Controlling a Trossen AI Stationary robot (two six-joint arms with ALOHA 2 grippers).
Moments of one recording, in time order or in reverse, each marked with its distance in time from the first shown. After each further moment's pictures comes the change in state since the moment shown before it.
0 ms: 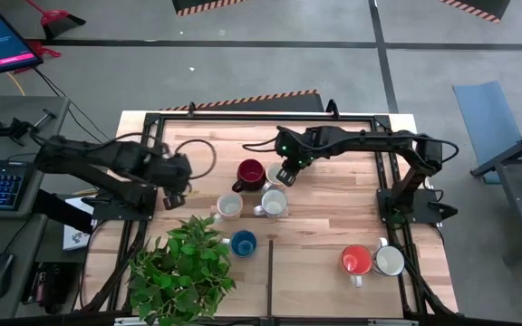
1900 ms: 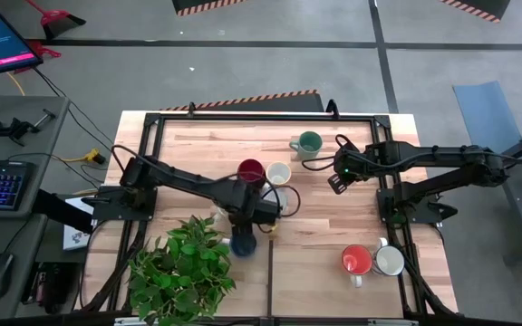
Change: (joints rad) left arm -0.018 0.896 0.585 0.133 0.365 0.178; right arm 0.145 -0.617 -0.426 -0.297 0.223 0.490
